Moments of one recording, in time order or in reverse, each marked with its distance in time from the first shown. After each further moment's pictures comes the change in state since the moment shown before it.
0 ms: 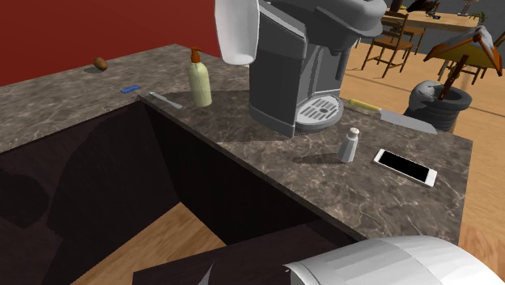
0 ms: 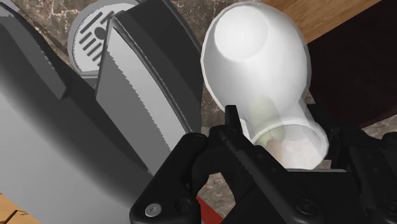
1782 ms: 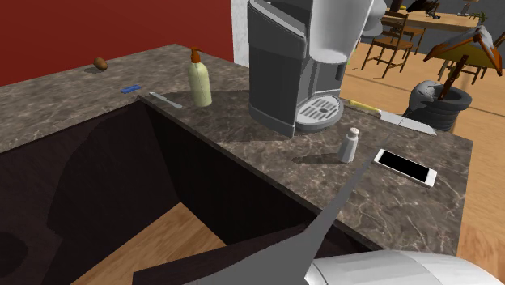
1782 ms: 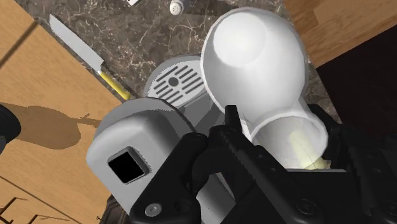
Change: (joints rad) arm -0.161 -0.294 -0.185 -0.190 -0.035 -0.103 -0.347
